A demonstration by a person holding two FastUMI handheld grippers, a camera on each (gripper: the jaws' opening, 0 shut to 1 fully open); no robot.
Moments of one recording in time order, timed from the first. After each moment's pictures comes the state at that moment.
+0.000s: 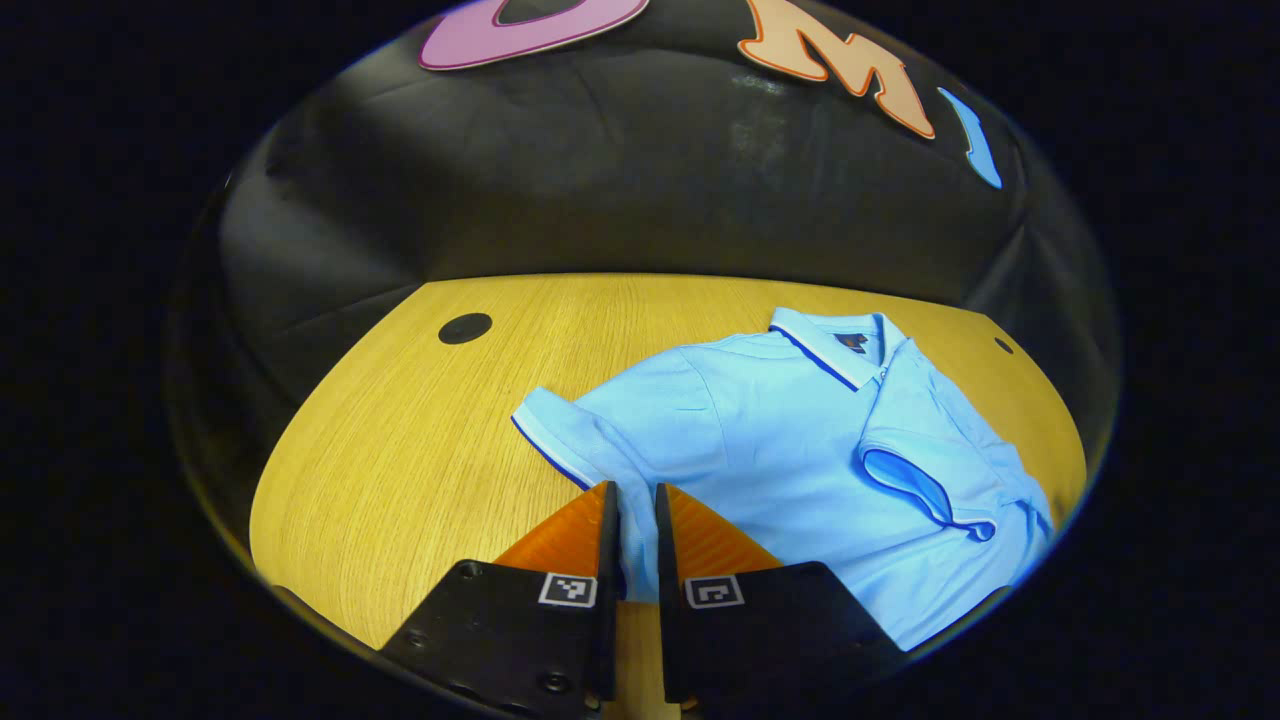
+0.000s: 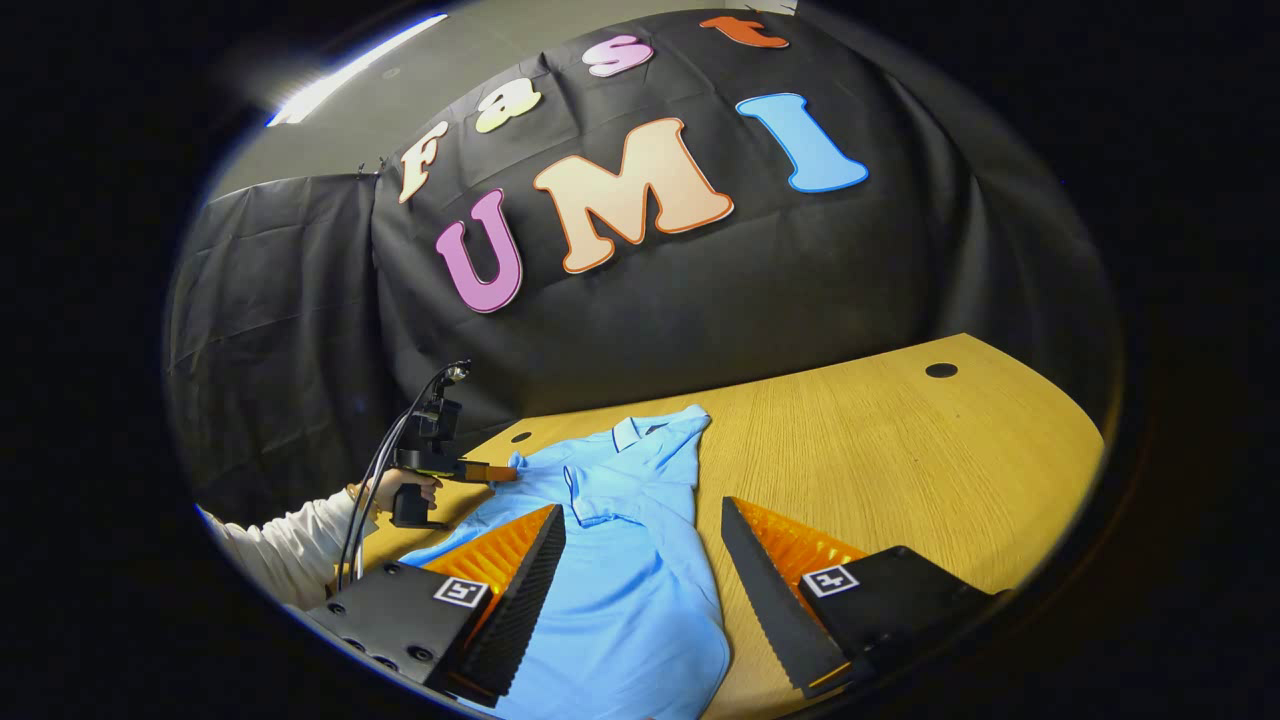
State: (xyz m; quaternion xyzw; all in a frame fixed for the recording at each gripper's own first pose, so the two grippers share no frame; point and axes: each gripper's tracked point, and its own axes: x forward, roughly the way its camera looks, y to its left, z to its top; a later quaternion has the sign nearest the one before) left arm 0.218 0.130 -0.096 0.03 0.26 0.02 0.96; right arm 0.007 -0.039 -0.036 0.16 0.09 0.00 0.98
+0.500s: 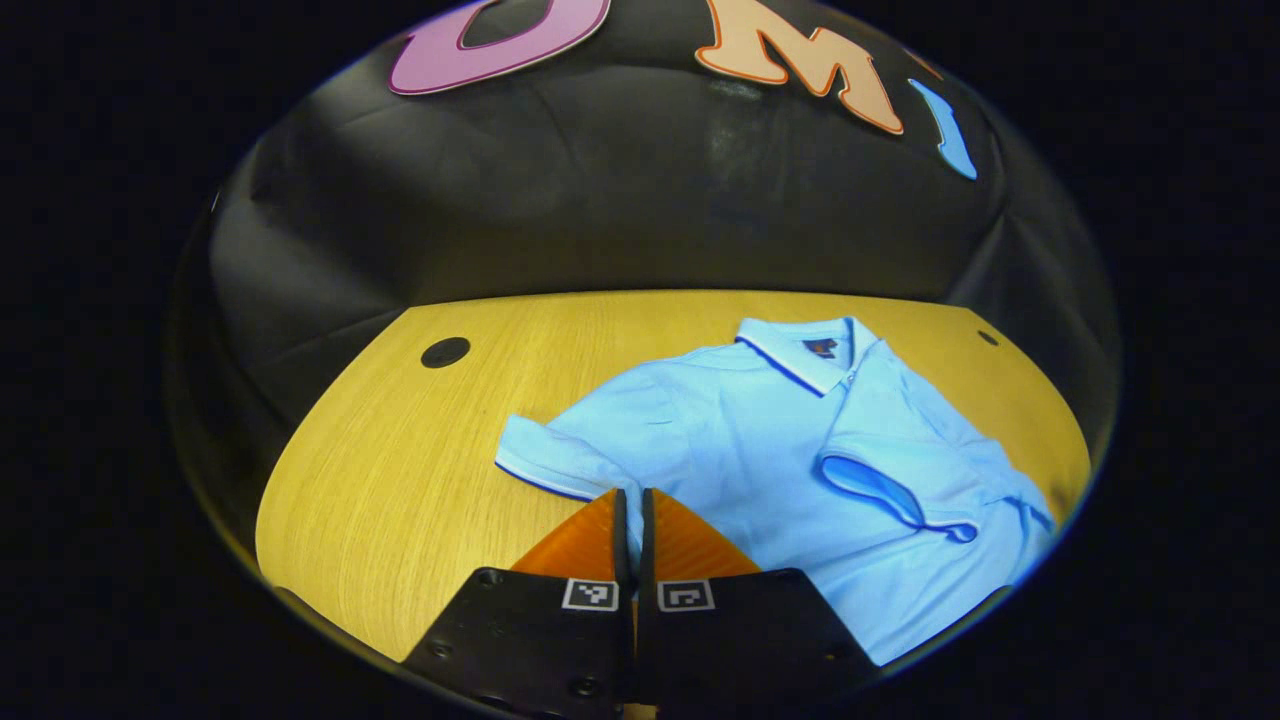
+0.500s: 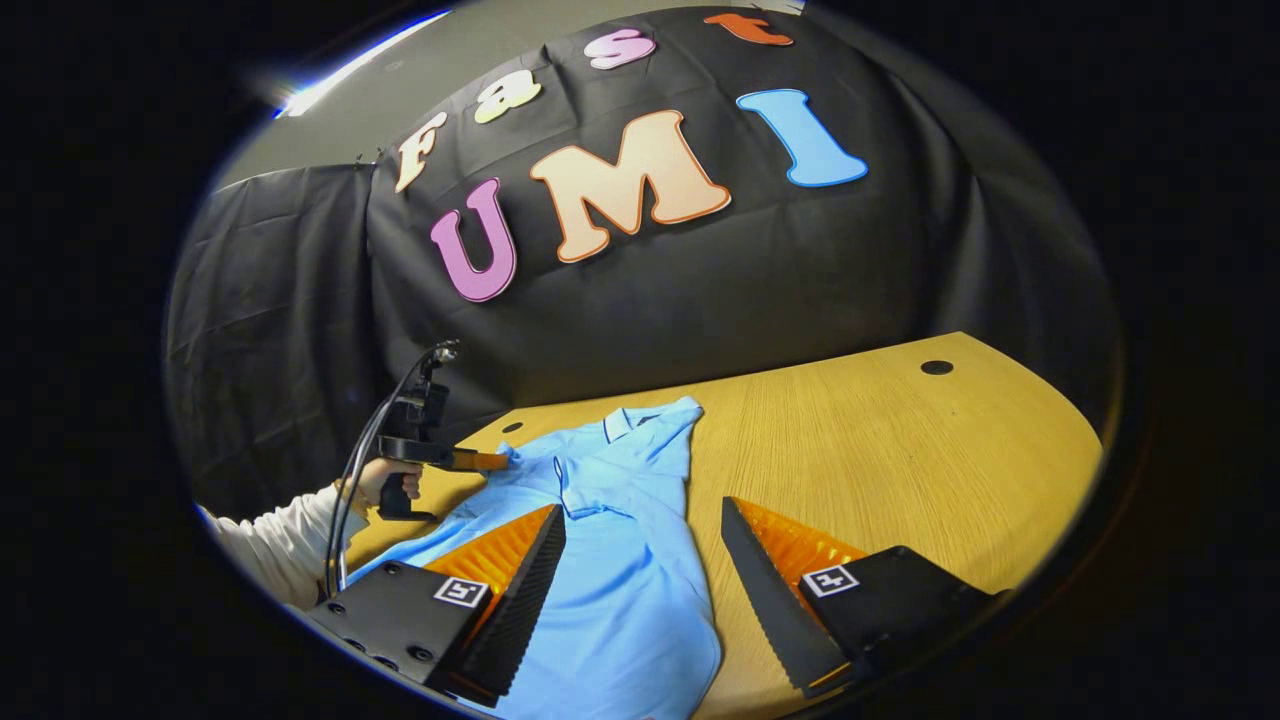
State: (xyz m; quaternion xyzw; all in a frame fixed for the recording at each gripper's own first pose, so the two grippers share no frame) left arm 0.218 0.094 -0.074 0.02 0.24 -0.01 0.97; right arm 0.008 -0.042 -0.046 0.15 0.11 -0.01 0.98
